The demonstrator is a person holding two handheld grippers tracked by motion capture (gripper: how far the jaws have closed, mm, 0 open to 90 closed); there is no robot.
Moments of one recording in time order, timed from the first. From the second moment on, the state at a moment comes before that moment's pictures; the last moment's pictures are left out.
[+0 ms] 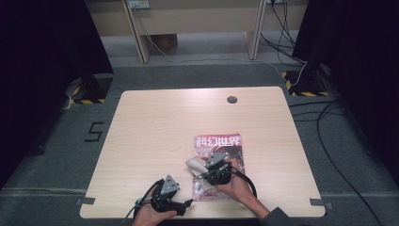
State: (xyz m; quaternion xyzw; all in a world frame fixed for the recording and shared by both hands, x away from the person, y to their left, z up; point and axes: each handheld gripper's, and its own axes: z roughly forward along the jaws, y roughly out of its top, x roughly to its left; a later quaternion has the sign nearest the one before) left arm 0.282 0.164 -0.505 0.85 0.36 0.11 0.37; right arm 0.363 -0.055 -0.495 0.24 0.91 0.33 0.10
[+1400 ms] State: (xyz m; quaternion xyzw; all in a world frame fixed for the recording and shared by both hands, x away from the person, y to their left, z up) left arm 0.290 0.190 -0.496 0.81 0.42 0.14 0.39; right arm 0.326 -0.042 -0.495 0.19 0.92 0.33 0.06
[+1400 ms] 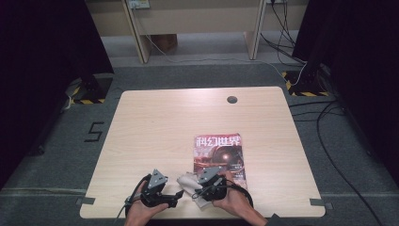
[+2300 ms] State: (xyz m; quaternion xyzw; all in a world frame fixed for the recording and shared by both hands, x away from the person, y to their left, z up) left arm 0.289 0.191 -0.496 0.81 0.41 0.13 0.39; right arm 0.331 -0.049 -0.494 0.20 0.92 0.33 0.06
